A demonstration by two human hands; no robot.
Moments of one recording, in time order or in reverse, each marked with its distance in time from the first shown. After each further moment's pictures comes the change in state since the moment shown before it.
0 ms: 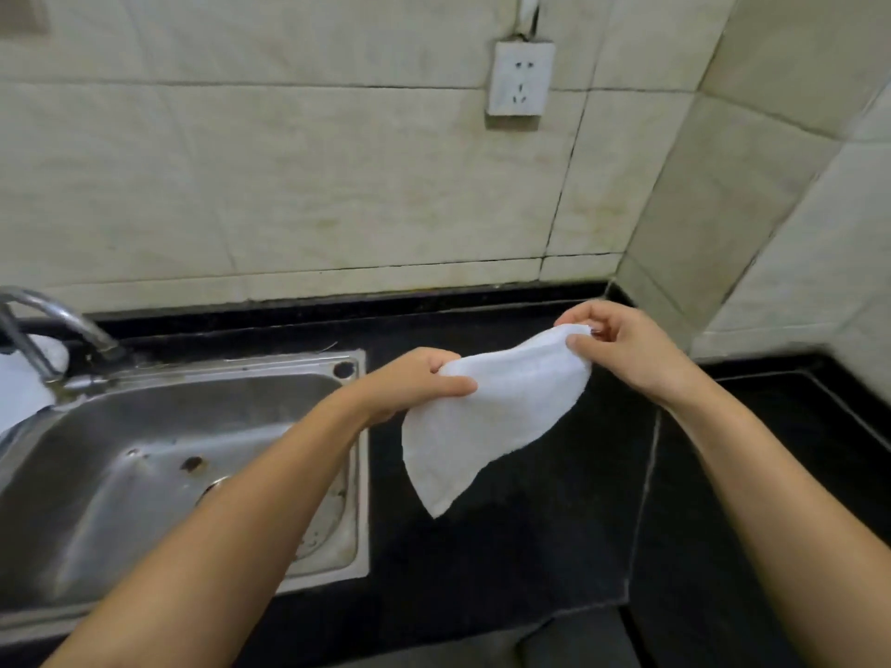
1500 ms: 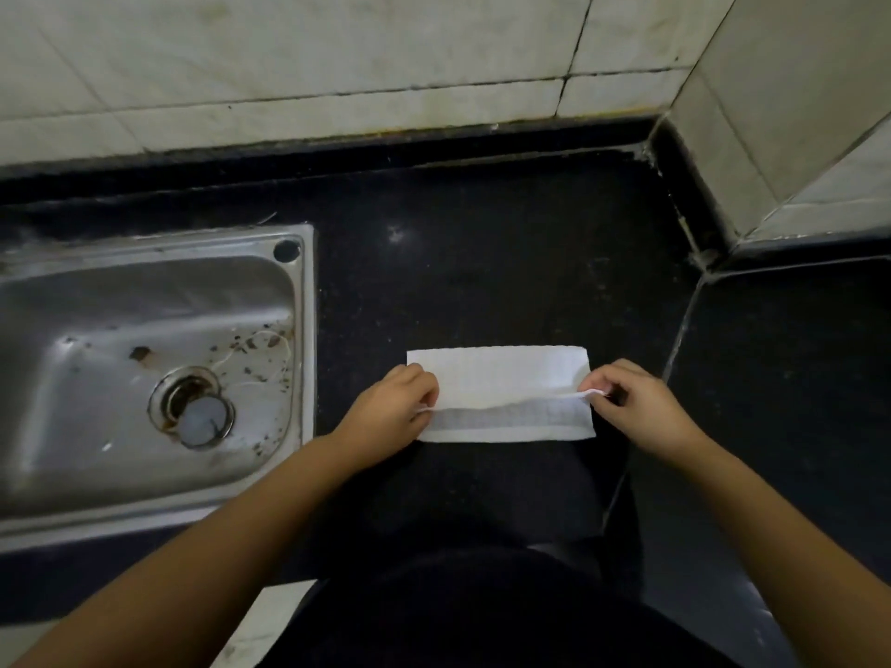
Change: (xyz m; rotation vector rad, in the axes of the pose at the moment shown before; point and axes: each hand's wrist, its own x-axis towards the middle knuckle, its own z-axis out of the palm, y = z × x) left_hand 0.043 -0.145 0.102 0.635 0.081 0.012; right_hand -0.031 0.218 0.045 -0.196 -0.264 0.319
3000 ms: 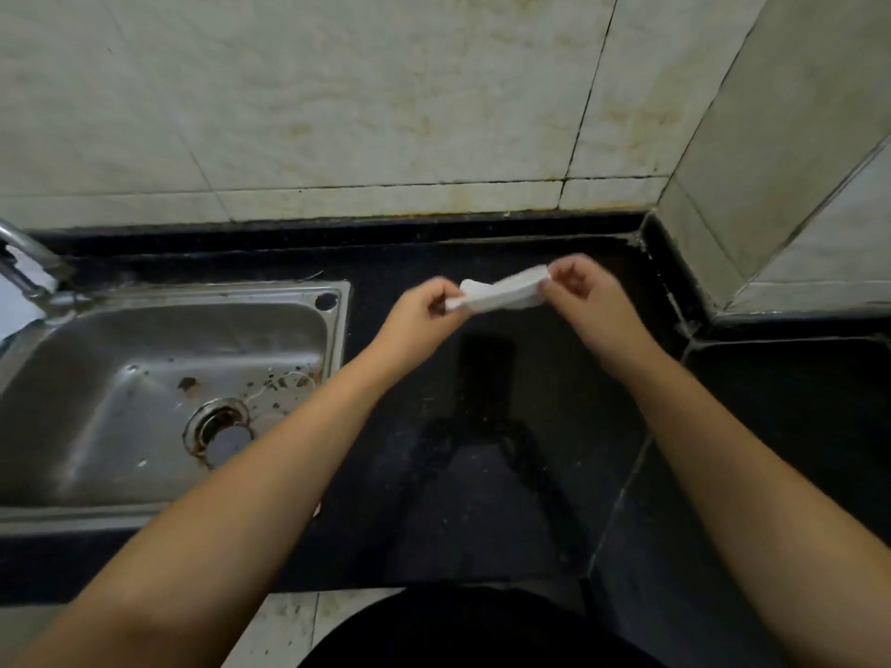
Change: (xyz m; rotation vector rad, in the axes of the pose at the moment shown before) left_hand 0.044 0.065 -0.099 -0.609 0.439 -0.044; right_hand 0.041 -0.125 -0.056 0.457 0.230 -0.413
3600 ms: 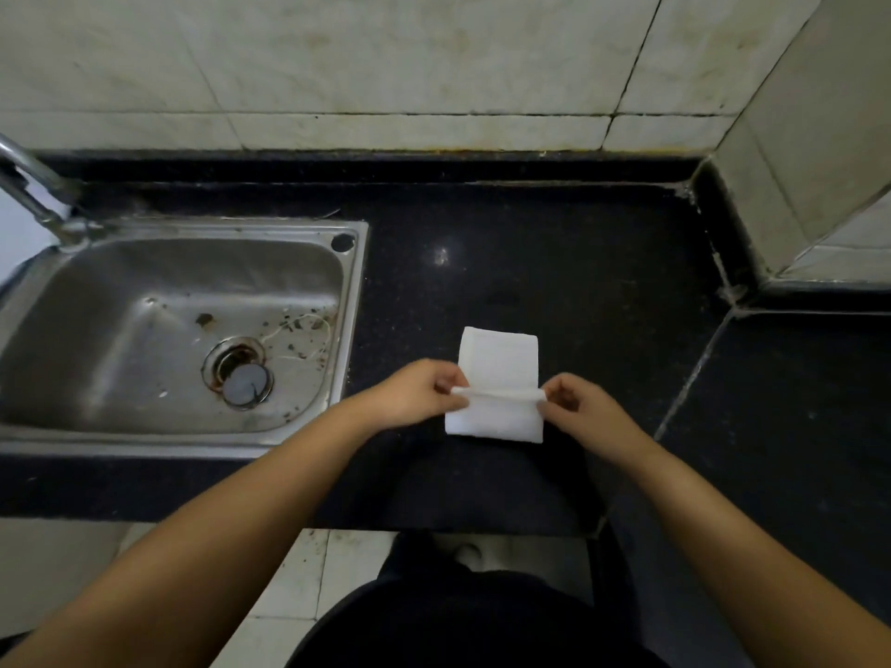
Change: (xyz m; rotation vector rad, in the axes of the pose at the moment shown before) left_hand -0.072 -0.076 0.022 0.187 -0.439 -0.355; right_hand -0.093 0.090 0.033 -0.138 -0.378 0.391
